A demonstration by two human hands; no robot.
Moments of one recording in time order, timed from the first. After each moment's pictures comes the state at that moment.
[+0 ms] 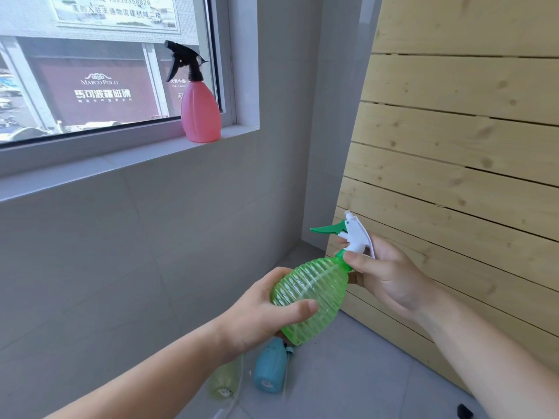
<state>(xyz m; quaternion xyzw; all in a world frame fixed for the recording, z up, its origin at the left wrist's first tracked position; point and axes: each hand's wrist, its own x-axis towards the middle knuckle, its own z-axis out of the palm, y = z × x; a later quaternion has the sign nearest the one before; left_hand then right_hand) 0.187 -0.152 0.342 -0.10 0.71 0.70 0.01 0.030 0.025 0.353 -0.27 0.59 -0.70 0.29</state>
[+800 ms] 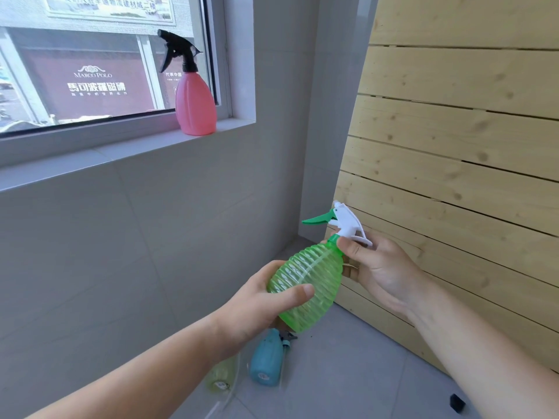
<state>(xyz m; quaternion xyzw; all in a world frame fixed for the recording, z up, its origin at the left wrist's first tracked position) 0.181 -0.149 0.333 -0.11 0.66 0.74 0.01 0.042 0.020 0.360 -0.21 0.58 -0.74 0.29</state>
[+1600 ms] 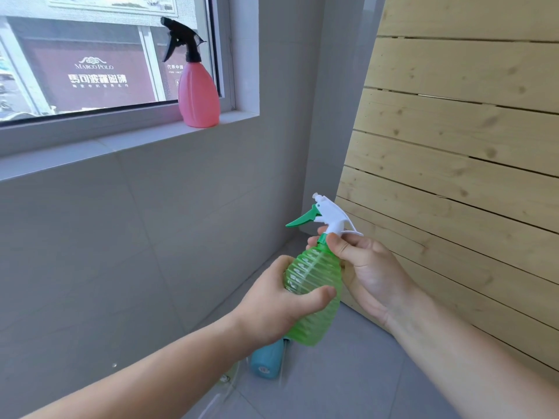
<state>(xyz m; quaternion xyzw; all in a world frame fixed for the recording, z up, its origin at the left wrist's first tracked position) 0.174 -0.129 0.336 -0.17 0.74 0.65 -0.04 0.067 -0.003 0.360 -0.15 0.53 -0.78 0.29</state>
